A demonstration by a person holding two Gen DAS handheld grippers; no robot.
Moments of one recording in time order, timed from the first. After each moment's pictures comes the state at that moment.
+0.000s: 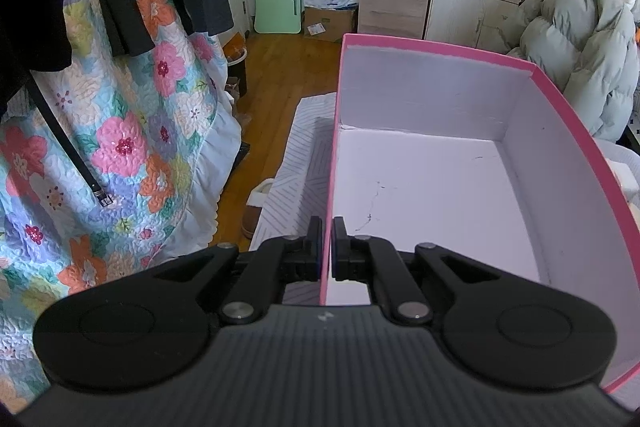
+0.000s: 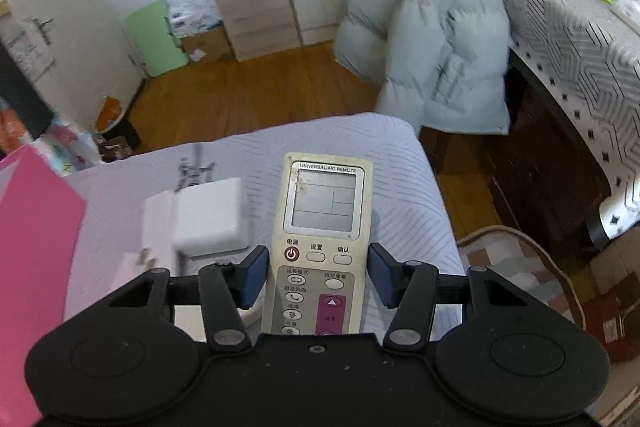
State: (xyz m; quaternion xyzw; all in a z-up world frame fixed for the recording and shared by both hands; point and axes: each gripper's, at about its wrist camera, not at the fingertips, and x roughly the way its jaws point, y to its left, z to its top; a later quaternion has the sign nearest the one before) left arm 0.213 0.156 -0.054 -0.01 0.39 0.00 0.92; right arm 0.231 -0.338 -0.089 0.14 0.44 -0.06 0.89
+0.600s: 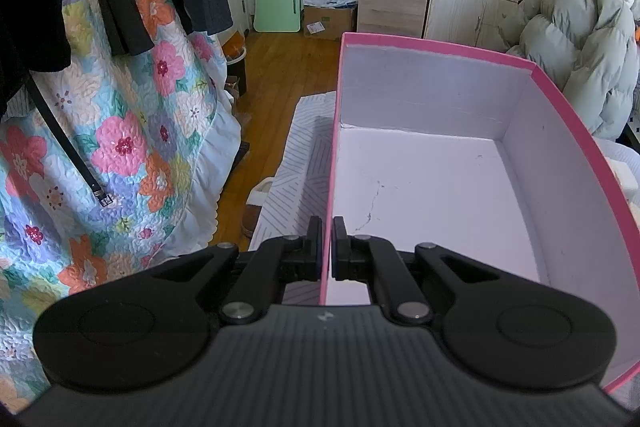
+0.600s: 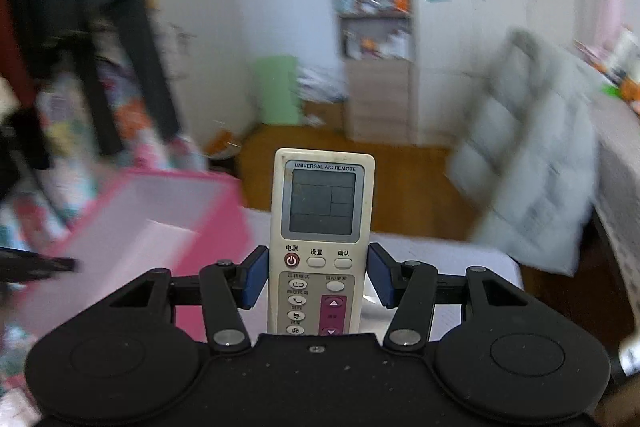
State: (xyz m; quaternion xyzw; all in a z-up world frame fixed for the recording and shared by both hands) left arm 0.213 0.151 -0.054 0.00 0.40 0.00 0.92; right arm 0.187 -0.240 0.024 0.03 0.30 0.11 0.95
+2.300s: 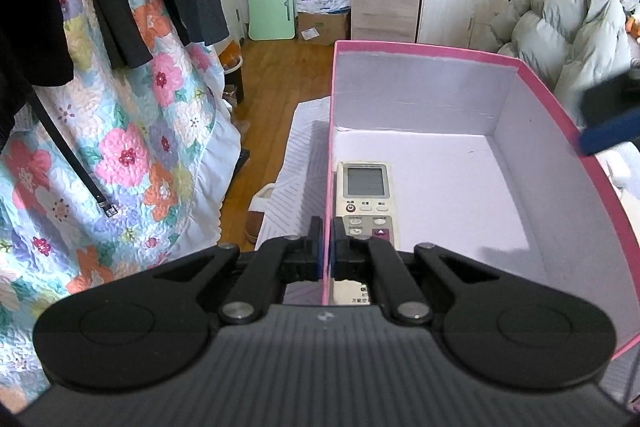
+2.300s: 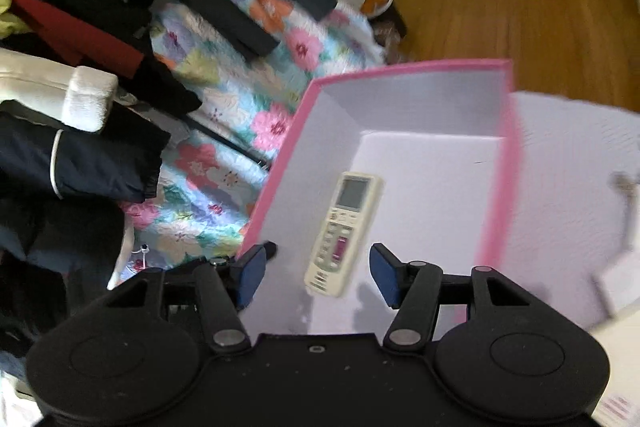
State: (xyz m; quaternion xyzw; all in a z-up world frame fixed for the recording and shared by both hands) left arm 0.195 0.146 -0.042 0.02 0.39 -0.01 0.92; right arm 0.262 -0.140 0.006 0.20 0.52 0.32 0.77
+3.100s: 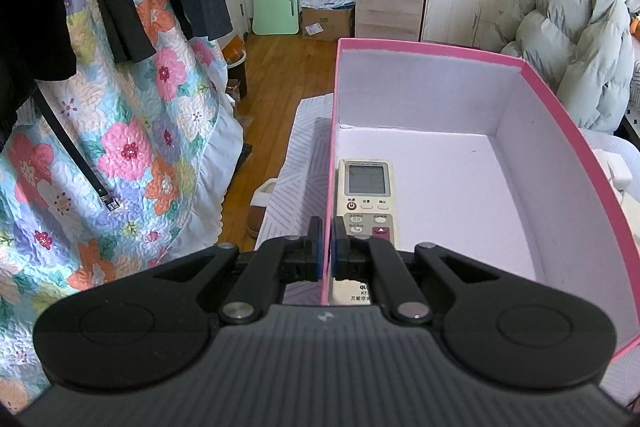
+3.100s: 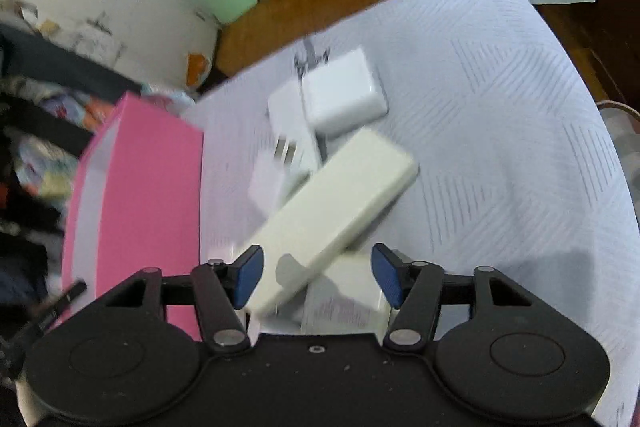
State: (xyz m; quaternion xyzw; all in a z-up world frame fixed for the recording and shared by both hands) left arm 0.199 0.147 -0.039 0.01 0.40 0.00 0.92; right arm 0.213 -0.329 -0.116 0.32 0.52 0.07 0.79
